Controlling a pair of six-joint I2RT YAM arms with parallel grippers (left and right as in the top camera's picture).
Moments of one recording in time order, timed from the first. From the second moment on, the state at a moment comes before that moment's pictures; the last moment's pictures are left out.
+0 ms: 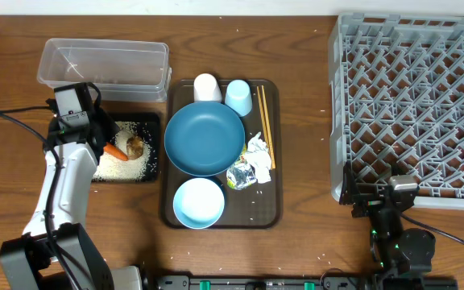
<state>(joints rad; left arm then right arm) 0.24 1.51 0.97 -0.46 -0.16 -0.44 0.01 0.01 0.01 -0.06 -0.11 0.09</state>
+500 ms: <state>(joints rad) 0.24 1.33 0.97 -0.51 0.25 -0.44 0.01 0.01 0.01 -0.06 -0.11 0.09</state>
